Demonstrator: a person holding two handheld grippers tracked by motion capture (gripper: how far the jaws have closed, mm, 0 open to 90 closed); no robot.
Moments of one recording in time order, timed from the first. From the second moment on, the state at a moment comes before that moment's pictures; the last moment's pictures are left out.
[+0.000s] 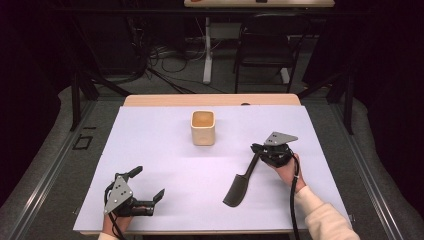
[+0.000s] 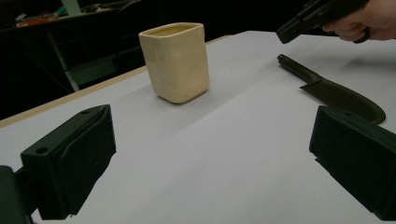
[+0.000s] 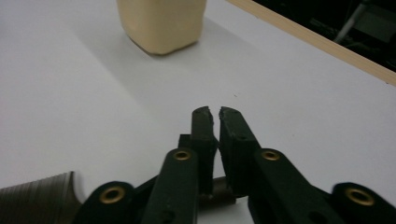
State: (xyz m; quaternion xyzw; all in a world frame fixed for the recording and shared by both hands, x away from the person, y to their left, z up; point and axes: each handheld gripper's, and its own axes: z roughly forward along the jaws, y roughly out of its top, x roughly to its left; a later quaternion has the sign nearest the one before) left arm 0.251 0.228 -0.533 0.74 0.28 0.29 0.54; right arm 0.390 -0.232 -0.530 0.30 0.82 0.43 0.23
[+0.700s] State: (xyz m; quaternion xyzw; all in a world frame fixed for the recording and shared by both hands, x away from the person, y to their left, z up) left arm 0.252 0.228 -0.534 0.74 0.28 0.28 0.54; right arm 0.413 -0.223 -0.548 0.32 0.86 0.33 0.21
